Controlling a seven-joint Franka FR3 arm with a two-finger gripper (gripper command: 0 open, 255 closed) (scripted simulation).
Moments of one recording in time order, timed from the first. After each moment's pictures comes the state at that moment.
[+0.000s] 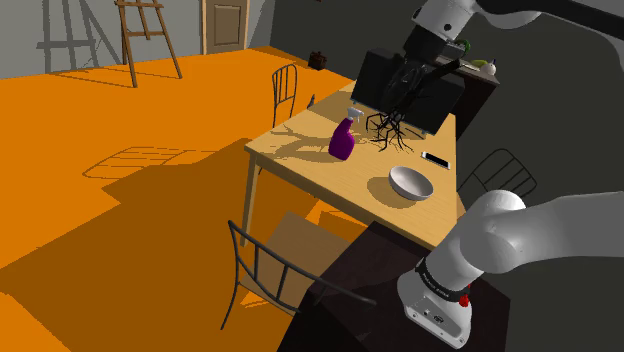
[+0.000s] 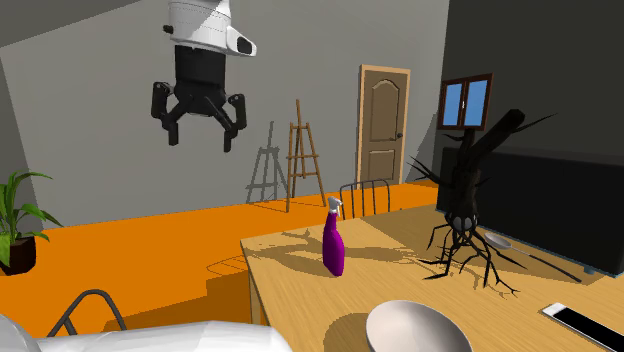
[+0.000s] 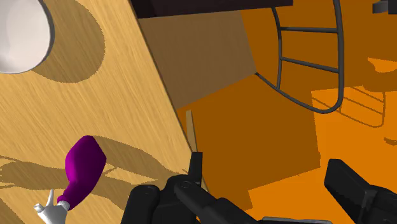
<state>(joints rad) -0.02 -0.74 -0.03 -2.27 0.11 1.66 0.06</state>
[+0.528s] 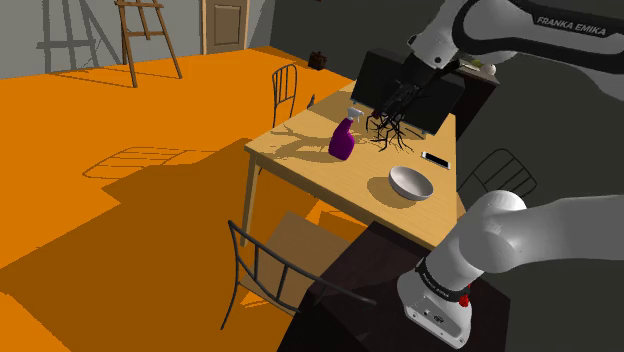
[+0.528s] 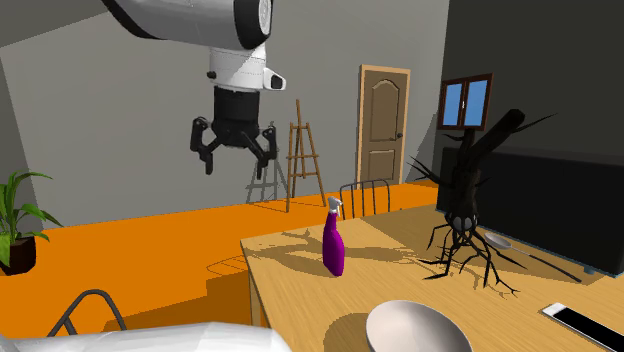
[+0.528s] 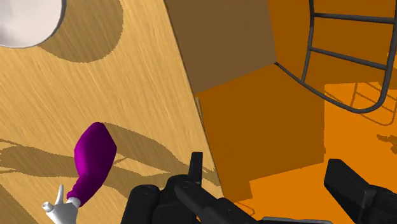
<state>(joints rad) -0.04 -0.77 -0.13 -2.45 0.06 1.87 -0.10</state>
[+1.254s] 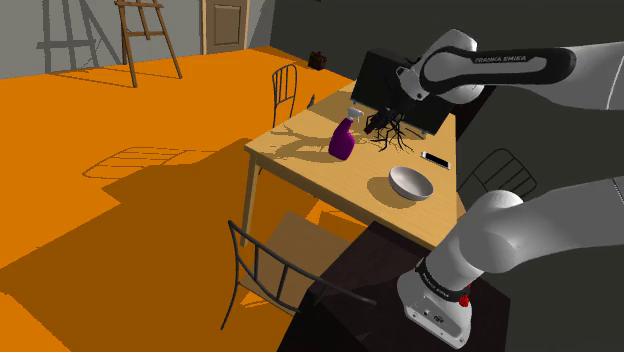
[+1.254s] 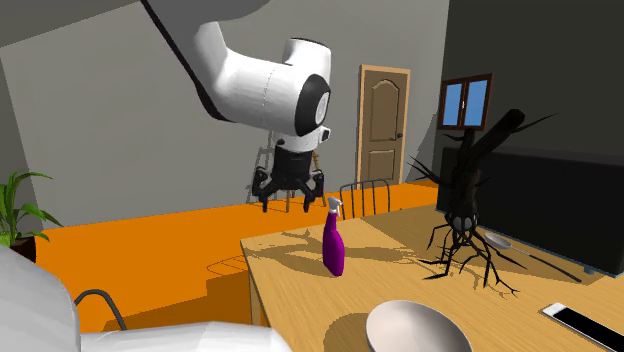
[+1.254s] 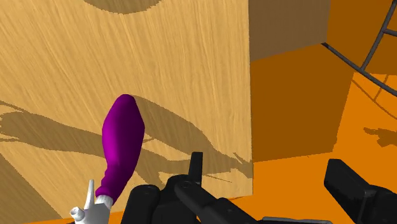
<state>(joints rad) -0.04 -0.60 -0.38 -2.59 0.02 2.29 -0.45</state>
